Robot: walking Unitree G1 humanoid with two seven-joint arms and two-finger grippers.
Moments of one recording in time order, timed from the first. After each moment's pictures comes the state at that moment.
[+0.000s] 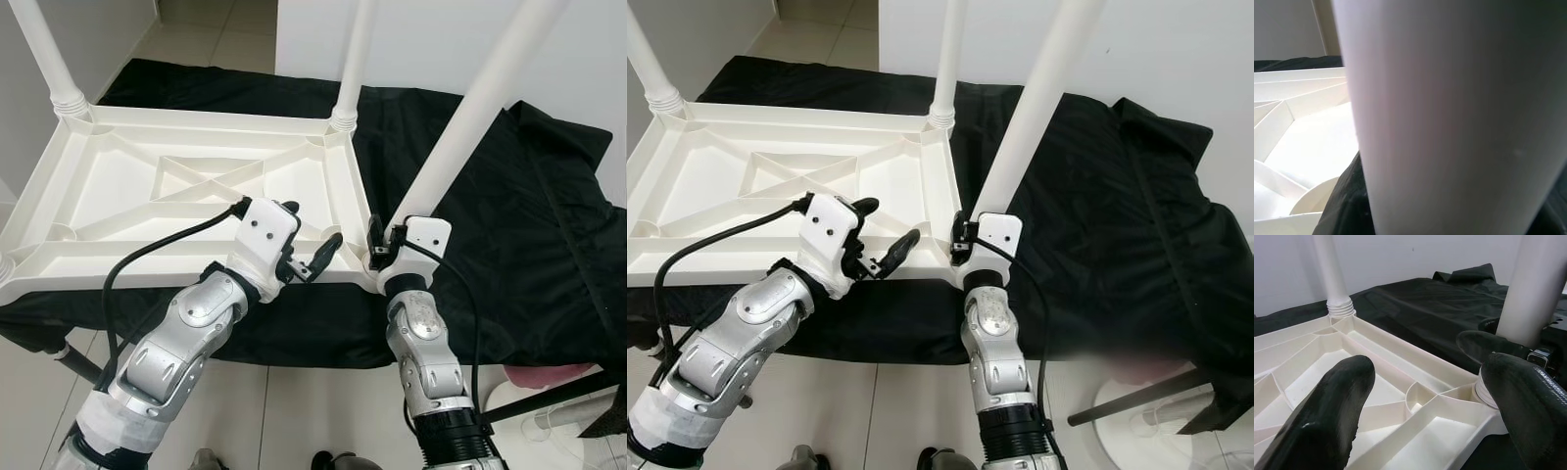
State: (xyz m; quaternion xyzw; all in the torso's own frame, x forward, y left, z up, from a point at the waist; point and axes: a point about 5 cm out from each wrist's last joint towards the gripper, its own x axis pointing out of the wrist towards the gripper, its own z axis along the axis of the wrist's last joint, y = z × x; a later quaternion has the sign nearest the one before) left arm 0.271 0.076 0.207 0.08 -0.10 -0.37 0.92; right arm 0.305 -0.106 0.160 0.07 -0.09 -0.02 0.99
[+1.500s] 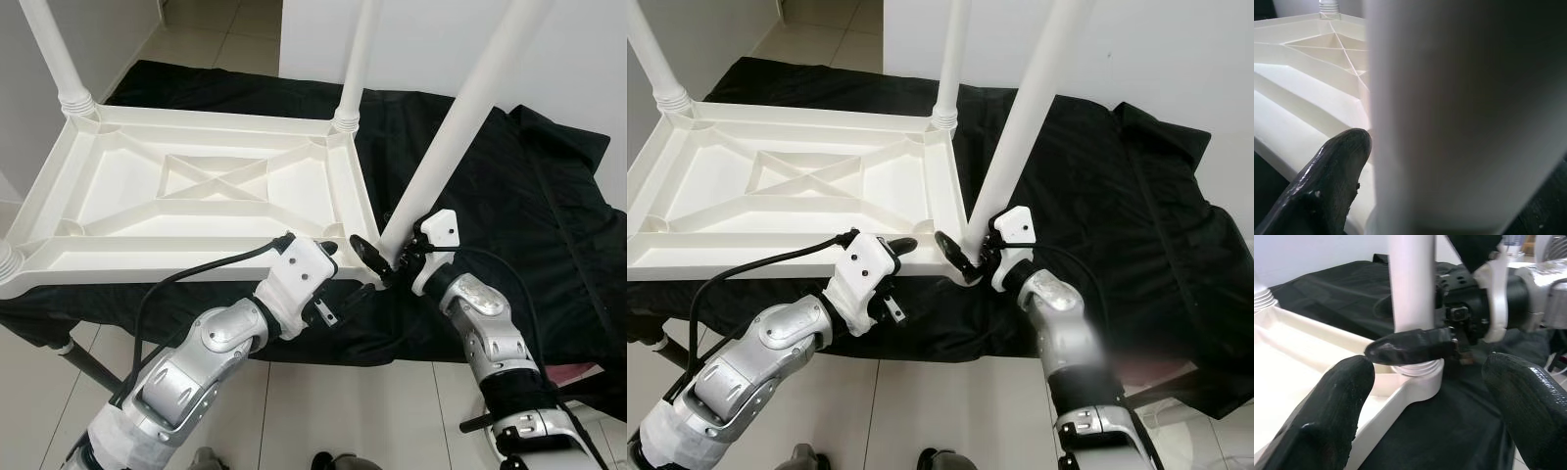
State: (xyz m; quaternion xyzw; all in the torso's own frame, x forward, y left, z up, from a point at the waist) left arm 0.244 0.047 0.186 0.10 -0.07 -0.49 0.86; right arm 0.332 -0.158 0.159 -0.07 -0.09 0.32 0.94
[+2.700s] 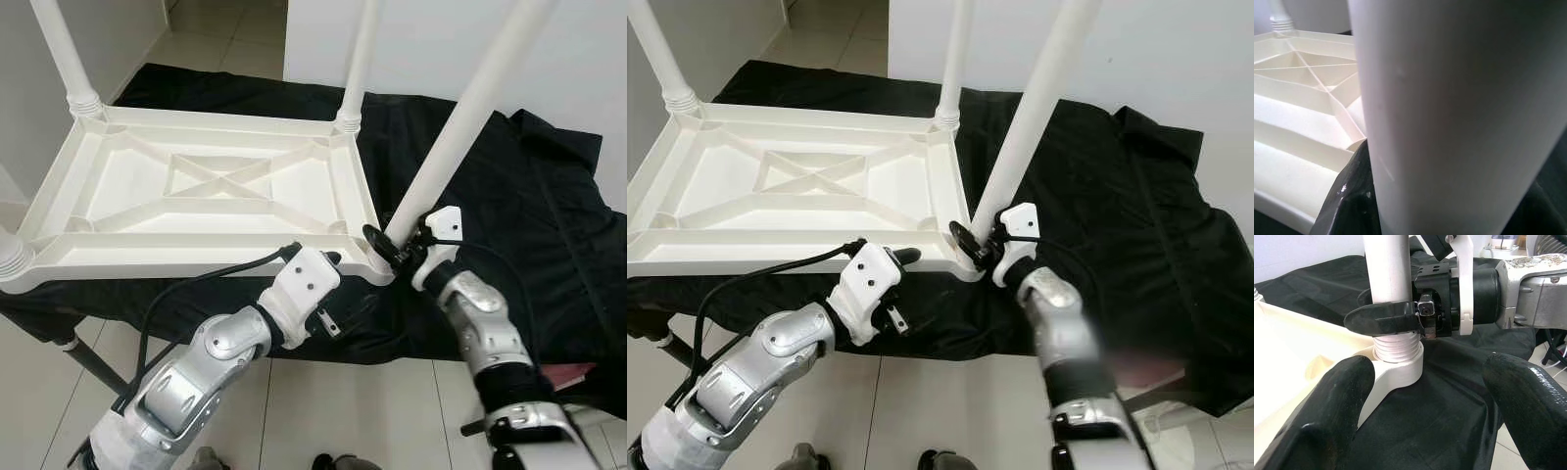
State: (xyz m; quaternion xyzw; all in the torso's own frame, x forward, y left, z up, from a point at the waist) left arm 0.241 0.045 0.181 0.11 -0.05 -0.49 0.87; right arm 0.339 -0.153 0.154 -0.01 -0.07 0.22 0.97
